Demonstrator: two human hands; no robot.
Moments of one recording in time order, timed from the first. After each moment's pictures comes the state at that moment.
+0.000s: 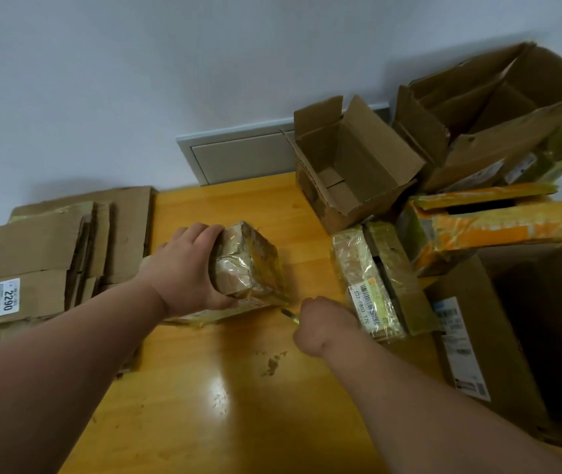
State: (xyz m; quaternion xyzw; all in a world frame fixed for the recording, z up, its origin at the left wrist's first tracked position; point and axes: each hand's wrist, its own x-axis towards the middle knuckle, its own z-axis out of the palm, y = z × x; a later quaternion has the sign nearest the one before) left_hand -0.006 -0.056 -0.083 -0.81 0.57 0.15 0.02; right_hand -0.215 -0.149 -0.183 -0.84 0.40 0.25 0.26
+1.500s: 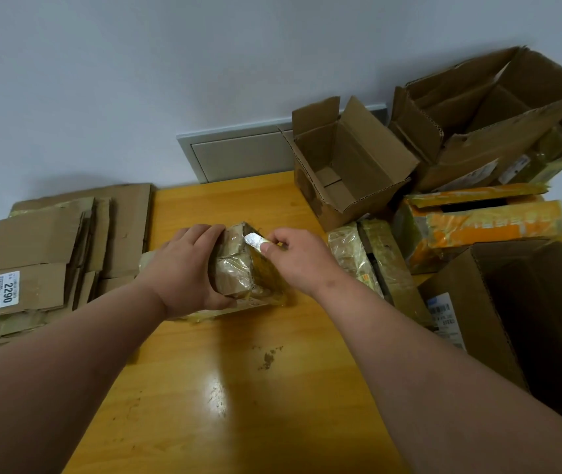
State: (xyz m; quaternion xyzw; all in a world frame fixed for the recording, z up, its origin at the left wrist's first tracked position) left_hand -0.013 -0.047 -0.090 -0.81 0.58 0.13 0.00; right_hand -0.178 -0.180 -0.109 -0.79 0.36 -0.07 0.48
